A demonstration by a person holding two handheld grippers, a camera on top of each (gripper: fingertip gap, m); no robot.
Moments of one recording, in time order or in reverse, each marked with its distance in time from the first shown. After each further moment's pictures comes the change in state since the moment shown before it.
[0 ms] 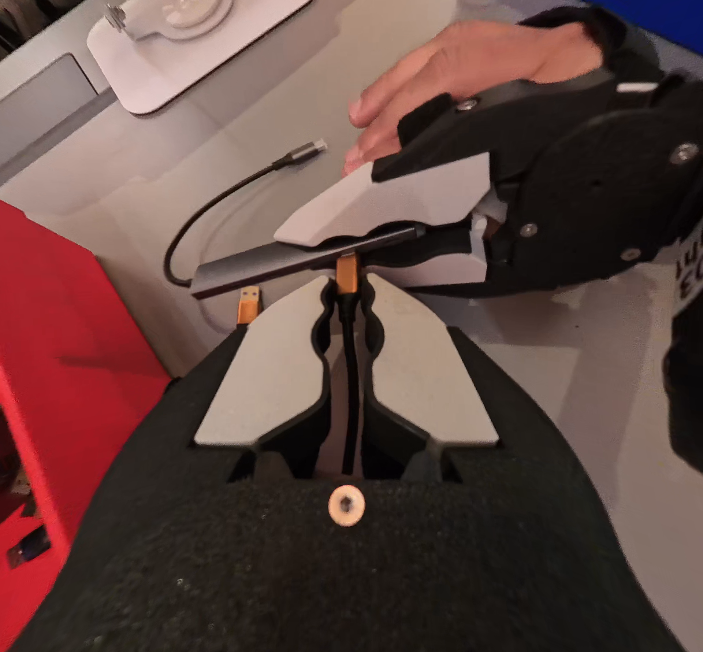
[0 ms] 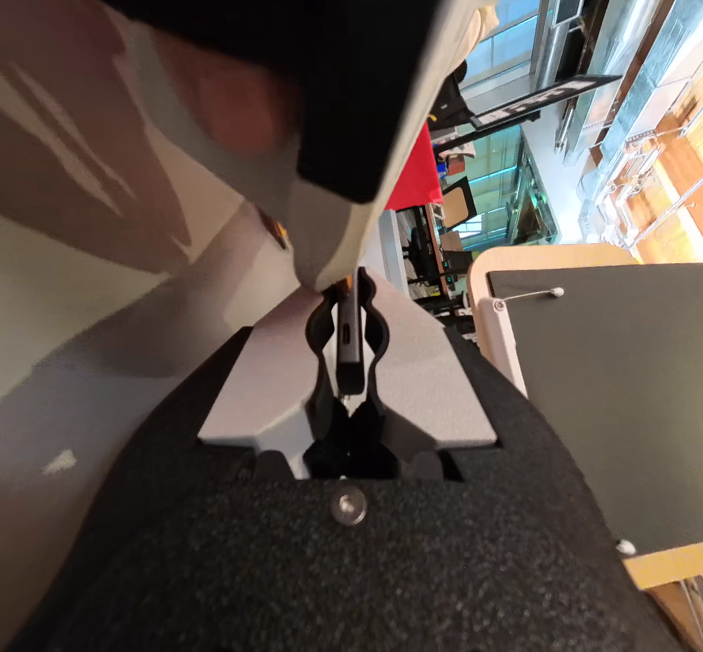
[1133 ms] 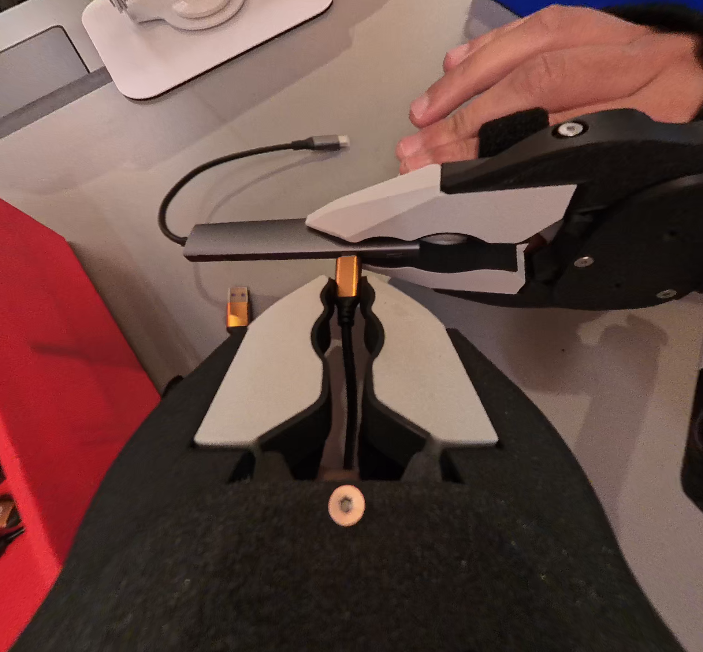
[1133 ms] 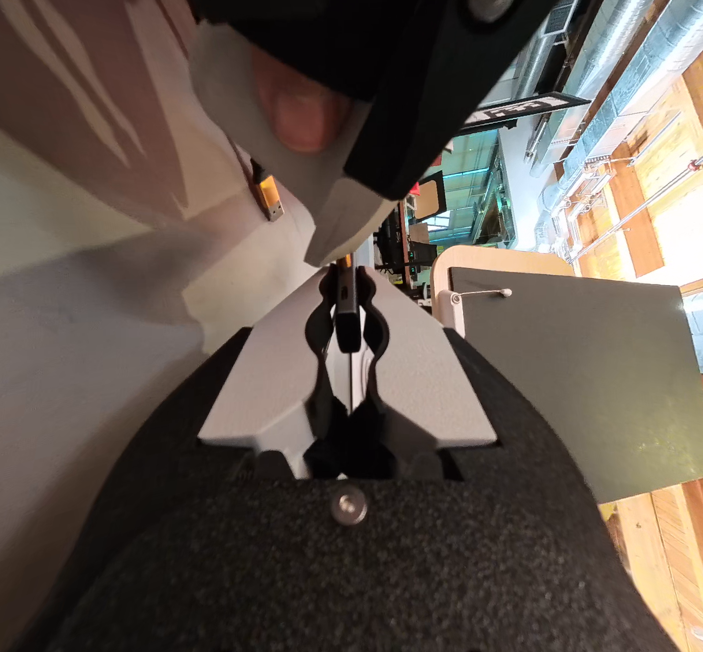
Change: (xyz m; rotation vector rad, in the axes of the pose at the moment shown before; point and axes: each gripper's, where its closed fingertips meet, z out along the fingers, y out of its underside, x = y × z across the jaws) left arm -0.004 -0.005 0.002 0.031 0.036 -0.103; right arm 0.011 0.002 -0.017 -0.065 0.043 -0.162
